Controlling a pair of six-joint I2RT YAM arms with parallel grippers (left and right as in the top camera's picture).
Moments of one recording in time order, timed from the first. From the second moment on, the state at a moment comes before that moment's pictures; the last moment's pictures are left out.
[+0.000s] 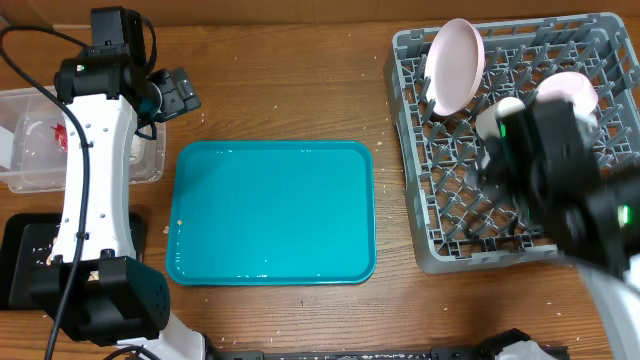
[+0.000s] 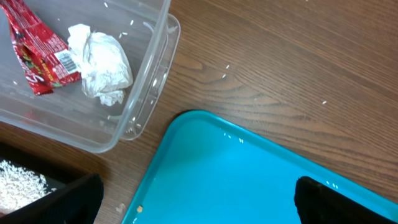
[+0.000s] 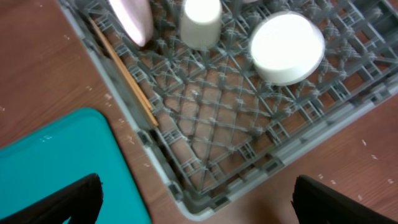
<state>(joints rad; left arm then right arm) 0.10 1.79 1.81 -1.16 -0.08 -0.36 0.35 1.24 1.64 -1.55 0.37 0.80</state>
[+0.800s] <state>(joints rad) 0.10 1.79 1.81 -1.16 -0.08 -0.36 0.36 0.79 0.99 -1.14 0.34 0.91</state>
